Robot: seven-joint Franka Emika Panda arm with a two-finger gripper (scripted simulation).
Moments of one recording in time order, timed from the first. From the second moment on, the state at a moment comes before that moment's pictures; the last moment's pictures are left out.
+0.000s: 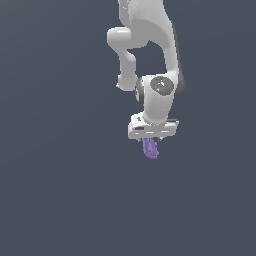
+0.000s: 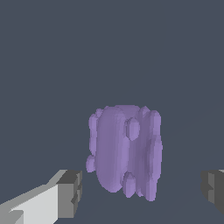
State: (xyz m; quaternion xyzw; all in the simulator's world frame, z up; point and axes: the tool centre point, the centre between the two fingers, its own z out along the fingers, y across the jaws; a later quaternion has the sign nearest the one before) arm -0.027 0.099 0.107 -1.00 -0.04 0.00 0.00
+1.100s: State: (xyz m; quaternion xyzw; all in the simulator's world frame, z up) arm -0.033 0.110 0.052 -1.00 -0.05 0.00 0.00
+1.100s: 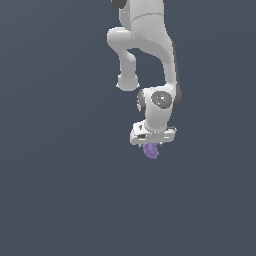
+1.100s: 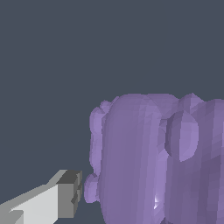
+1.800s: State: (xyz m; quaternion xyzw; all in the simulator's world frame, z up) arm -0.029 0.111 0.058 -1.00 -0.05 -0.01 0.00
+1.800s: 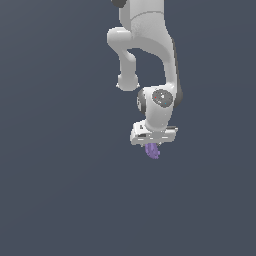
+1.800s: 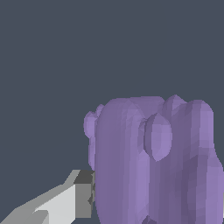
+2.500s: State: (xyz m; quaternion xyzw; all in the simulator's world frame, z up) arm -0.023 0.123 0.125 -1.00 -0.05 0.00 0.00
